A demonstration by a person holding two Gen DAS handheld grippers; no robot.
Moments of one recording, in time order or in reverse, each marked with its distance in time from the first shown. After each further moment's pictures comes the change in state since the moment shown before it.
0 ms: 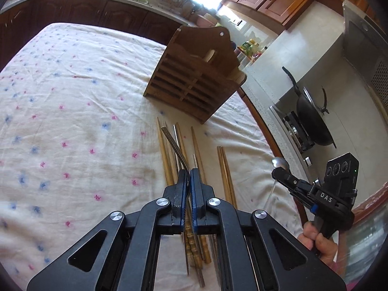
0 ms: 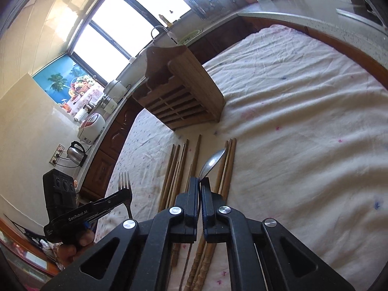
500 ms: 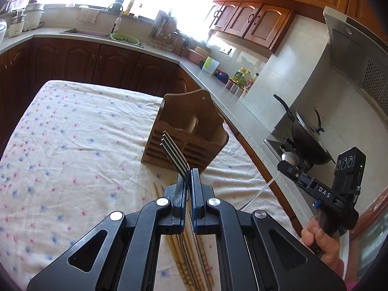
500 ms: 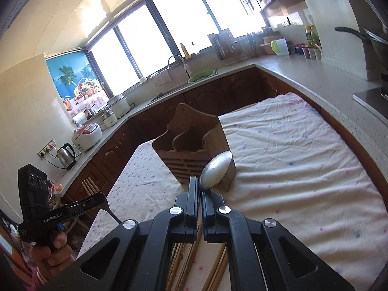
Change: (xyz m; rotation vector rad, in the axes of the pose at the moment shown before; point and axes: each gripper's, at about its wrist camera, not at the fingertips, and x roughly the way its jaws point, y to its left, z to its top) left arm -0.041 -0.029 0.063 0.104 -0.197 0.041; right arm -0.018 0.059 0.060 -0.224 -0.212 -0.091
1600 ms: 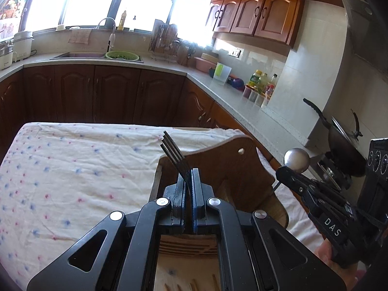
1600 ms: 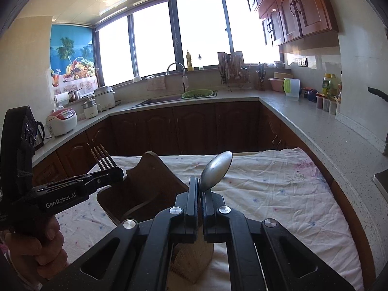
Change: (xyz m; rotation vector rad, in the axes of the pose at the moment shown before) left arm 0.158 0.006 0.073 0.122 -0.068 0.112; right arm 0.128 0.012 0.062 -0.255 -0.084 -0.128
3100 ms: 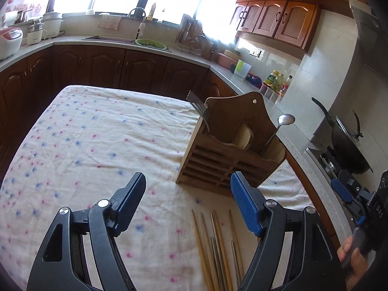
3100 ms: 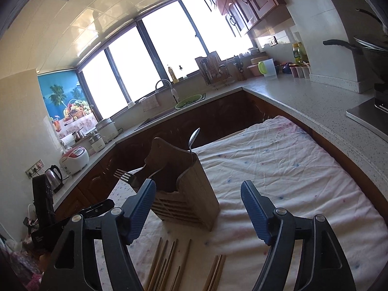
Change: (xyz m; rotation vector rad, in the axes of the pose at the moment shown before) left arm -0.099 0.028 -0.069 -0.131 0.047 0.086; right arm -0.112 -0.038 -0.048 0.307 -0.058 0.051
